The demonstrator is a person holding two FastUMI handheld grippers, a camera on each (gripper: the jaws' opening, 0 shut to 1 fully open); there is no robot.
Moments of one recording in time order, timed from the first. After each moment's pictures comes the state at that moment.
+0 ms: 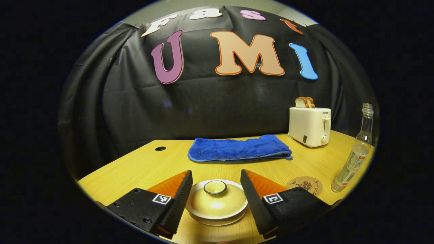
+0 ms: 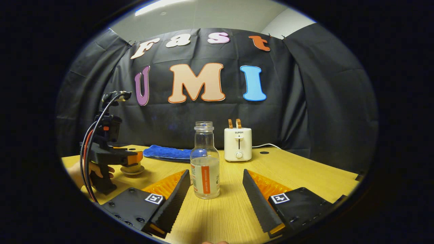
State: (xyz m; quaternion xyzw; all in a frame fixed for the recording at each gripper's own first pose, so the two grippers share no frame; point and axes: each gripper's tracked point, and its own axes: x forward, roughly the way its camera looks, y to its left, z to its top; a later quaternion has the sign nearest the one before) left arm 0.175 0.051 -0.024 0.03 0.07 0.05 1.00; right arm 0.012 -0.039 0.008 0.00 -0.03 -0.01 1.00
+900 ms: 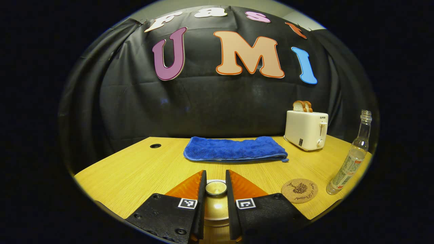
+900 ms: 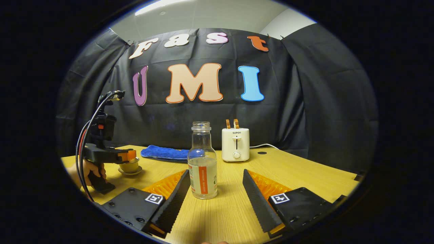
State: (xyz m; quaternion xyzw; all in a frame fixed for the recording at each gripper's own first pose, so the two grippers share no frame) left arm 0.174 0.050 -0.021 -0.01 0.06 0.02 1.00; right arm 0.010 -0.043 0.009 0.00 -0.03 -0.02 1.00
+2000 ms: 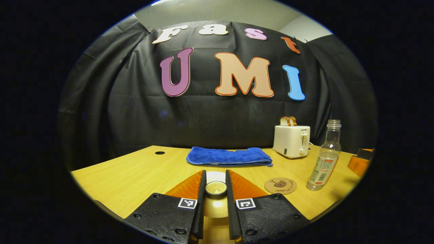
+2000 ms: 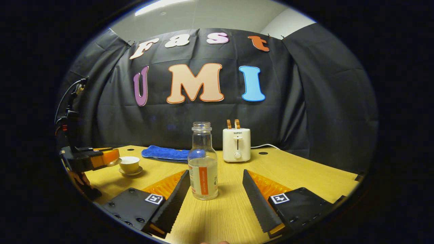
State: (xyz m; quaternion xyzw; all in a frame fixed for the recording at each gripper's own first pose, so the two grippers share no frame) left arm 0.079 0.046 -0.002 -0.02 0.00 0.01 1.00; right arm 0.013 -0.038 0.008 0.00 -0.03 0.00 1.00
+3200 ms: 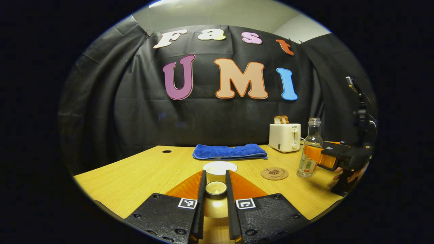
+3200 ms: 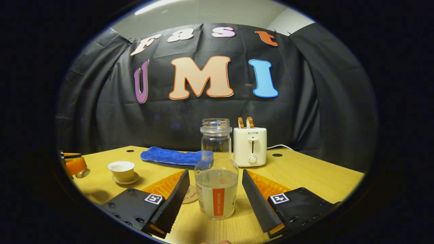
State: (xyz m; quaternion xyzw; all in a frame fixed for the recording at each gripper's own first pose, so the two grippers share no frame) left arm 0.026 0.057 0.002 0.00 -0.01 0.00 1.00; right arm 0.101 -0.009 0.006 0.00 -0.02 0.01 1.00
